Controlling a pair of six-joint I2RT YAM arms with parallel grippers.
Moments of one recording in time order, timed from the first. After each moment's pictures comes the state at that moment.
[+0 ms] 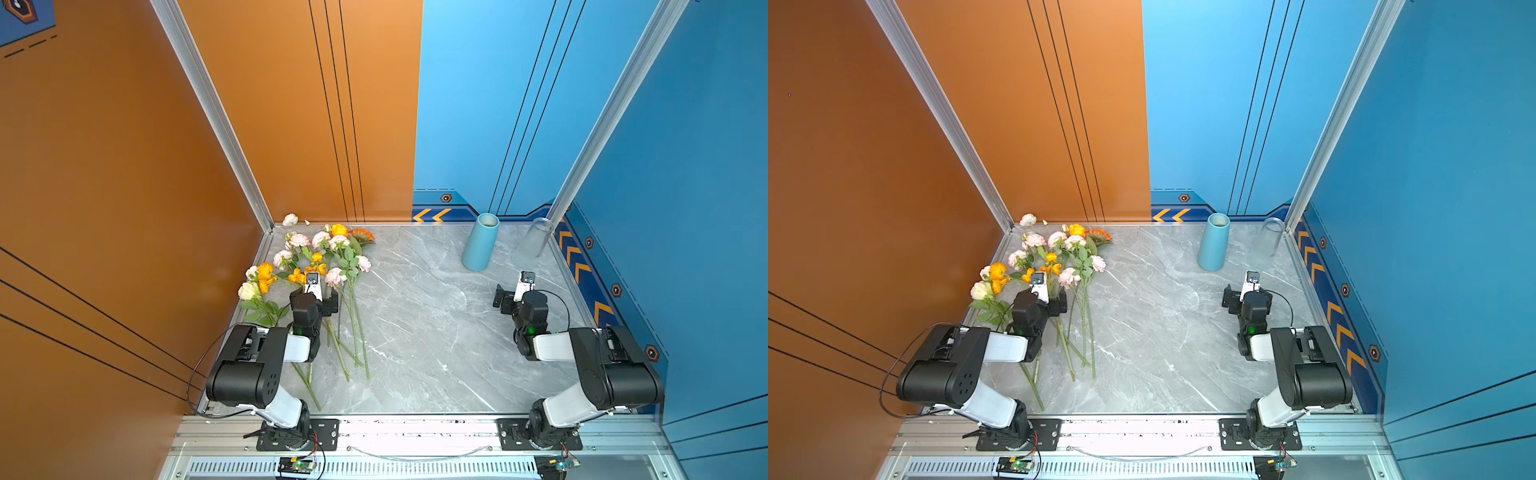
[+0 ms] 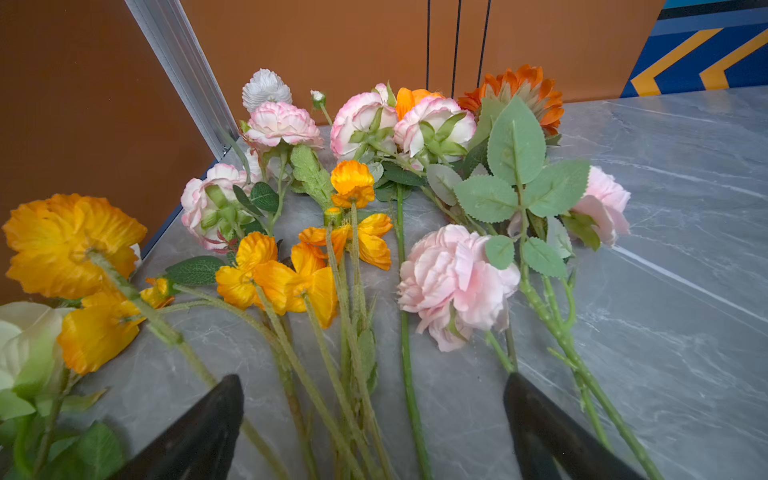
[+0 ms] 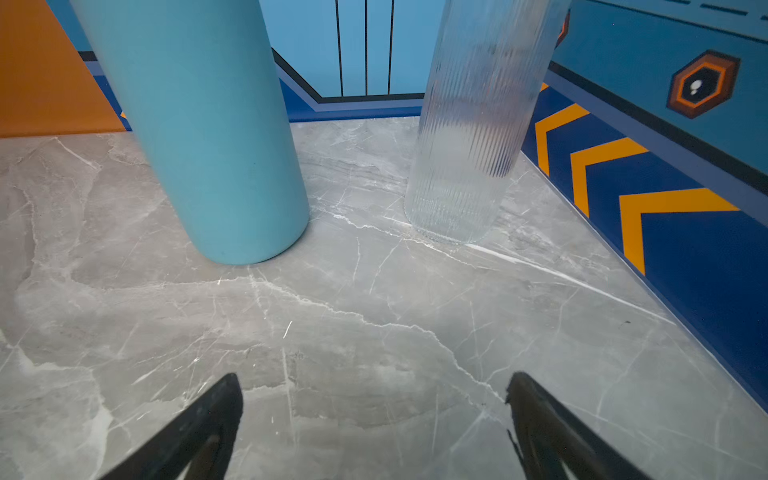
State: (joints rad) left arm -0.07 1.56 0.34 0.89 -0.18 0.05; right arm 0.04 1.55 0.35 0.85 0.20 0.05
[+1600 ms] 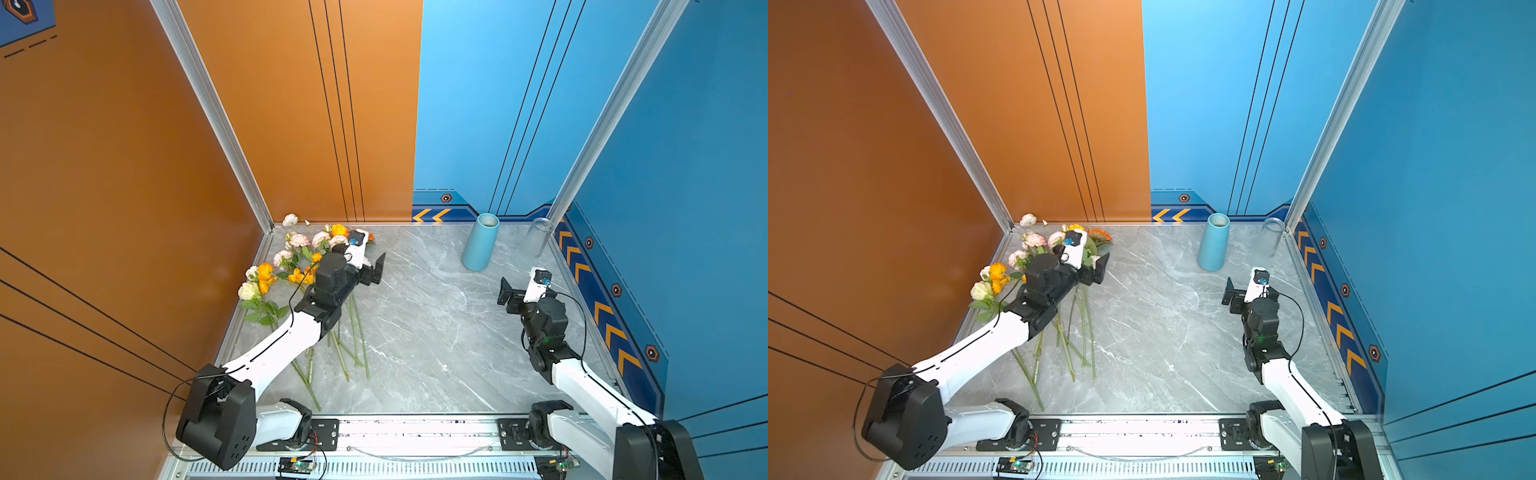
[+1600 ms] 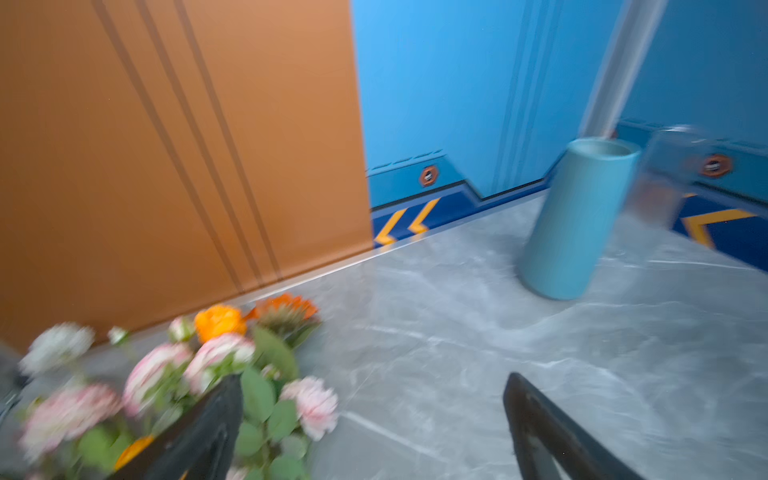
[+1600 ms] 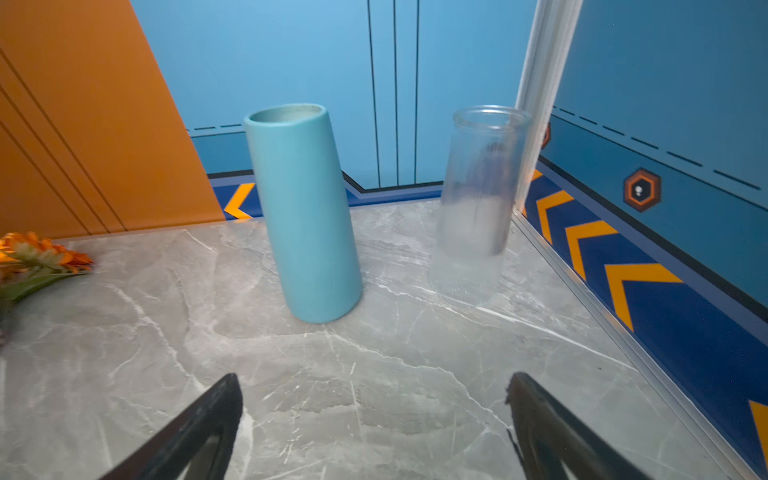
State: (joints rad) left arm -0.48 1.29 0.96 0.19 0.03 0.06; right arm 0.11 0.97 0.37 0.43 0.14 0.10
